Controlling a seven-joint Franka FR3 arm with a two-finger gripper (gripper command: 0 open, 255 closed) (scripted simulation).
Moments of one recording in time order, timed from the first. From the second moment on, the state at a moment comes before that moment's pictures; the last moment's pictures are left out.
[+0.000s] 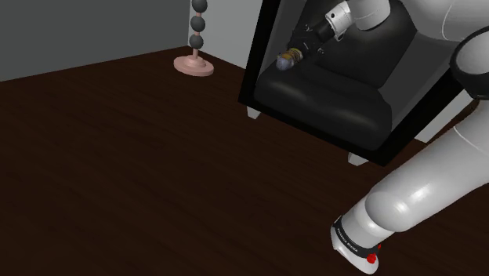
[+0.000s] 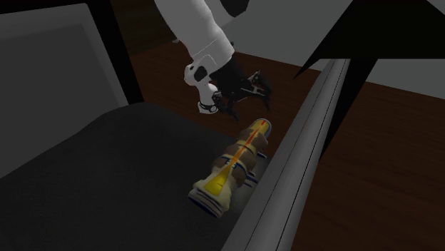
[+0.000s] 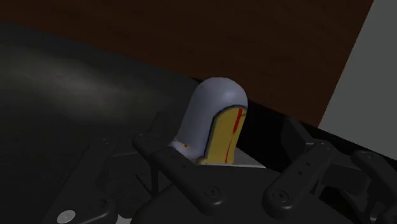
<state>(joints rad) -0.05 -0.09 -0.36 -1.80 0.58 1.86 0.21</state>
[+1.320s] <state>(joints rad) -0.11 0.10 -0.42 -1.71 0.81 1.90 0.16</state>
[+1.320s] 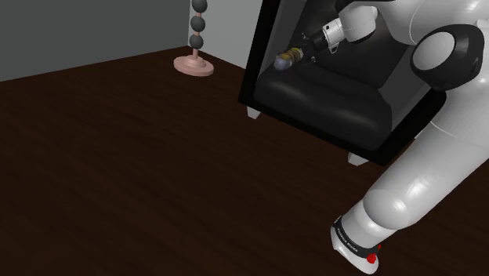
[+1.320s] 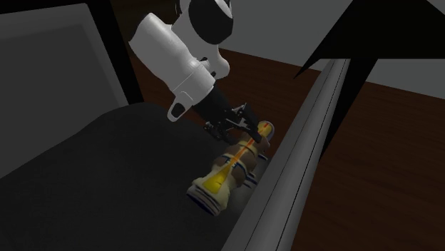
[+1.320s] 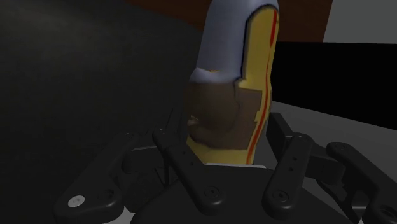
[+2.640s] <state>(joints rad) -0.12 0.11 -0.43 -1.52 0.78 1.76 0.27</state>
